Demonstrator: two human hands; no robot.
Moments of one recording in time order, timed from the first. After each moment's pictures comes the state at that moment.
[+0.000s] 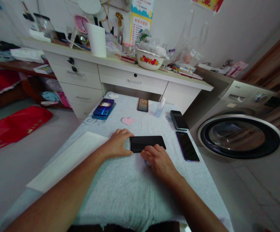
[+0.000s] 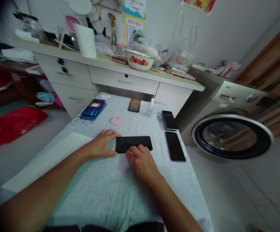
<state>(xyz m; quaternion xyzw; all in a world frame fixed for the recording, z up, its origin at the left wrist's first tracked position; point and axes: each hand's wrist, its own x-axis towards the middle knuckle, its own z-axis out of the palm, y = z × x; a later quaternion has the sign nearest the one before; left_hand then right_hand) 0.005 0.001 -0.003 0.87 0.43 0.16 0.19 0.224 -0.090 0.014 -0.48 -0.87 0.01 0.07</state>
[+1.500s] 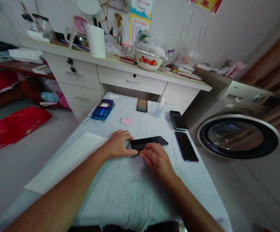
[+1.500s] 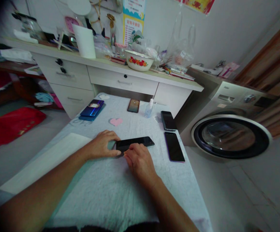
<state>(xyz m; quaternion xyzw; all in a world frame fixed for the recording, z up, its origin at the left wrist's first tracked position) 0.013 -0.002 0.005 0.87 0.43 0.17 0.19 0.219 -0.088 0.006 -0.47 -0.83 0.04 0.31</state>
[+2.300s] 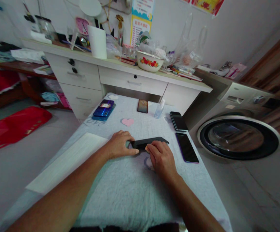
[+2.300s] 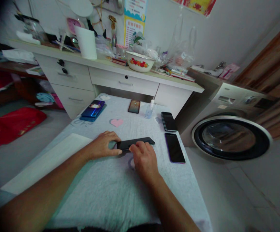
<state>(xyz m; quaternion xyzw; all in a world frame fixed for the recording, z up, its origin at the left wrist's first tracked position) 0.014 -0.001 0.008 0.87 0.42 0.19 0.20 0.224 -0.082 0.003 -0.52 -0.81 -0.08 0.26</state>
